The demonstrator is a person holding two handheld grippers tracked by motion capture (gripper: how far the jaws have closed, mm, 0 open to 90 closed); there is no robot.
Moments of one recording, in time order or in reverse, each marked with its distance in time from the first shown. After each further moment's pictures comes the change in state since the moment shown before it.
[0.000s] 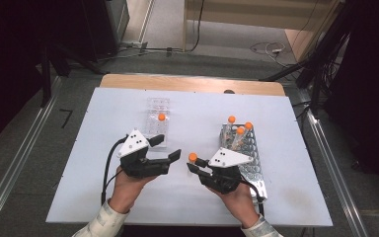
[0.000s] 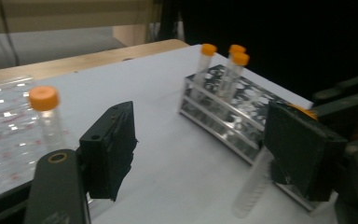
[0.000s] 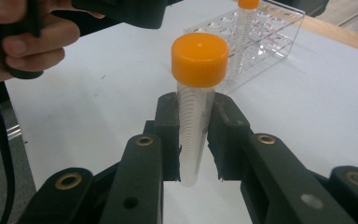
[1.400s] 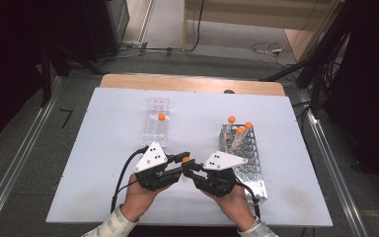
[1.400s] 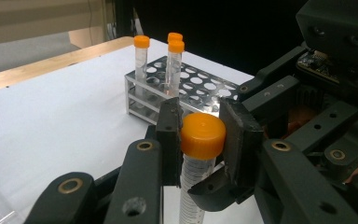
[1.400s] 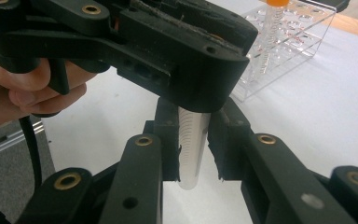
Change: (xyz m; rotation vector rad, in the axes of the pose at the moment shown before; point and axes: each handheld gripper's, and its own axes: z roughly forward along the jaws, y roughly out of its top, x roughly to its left) left arm -0.028 -0.010 0.015 0.012 -0.128 0.097; right arm 0.010 0.001 0.006 0.003 0.057 0.003
